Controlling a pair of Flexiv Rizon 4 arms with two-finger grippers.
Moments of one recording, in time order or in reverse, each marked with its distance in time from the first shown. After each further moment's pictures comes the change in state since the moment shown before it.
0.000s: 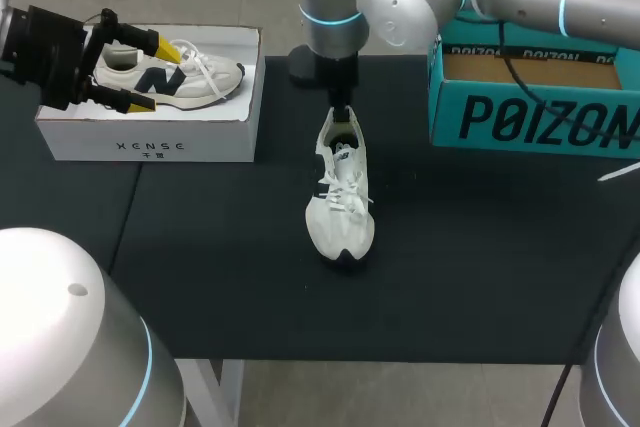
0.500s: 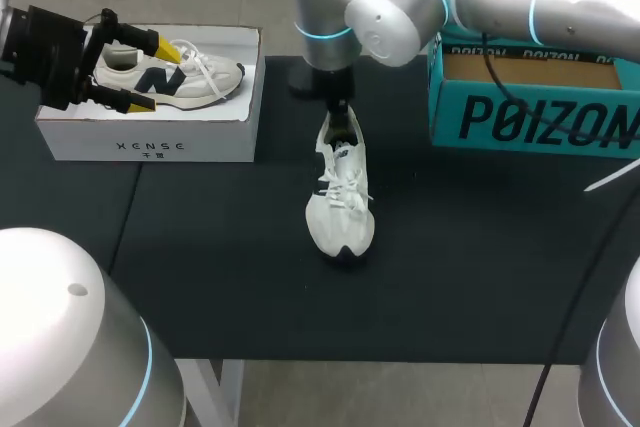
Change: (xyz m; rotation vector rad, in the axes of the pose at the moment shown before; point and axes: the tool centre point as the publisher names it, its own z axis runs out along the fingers) left arm 0.000 0.000 0.000 0.000 0.000 0.000; right arm -0.010 0.003 0.045 0.041 0.030 0.042
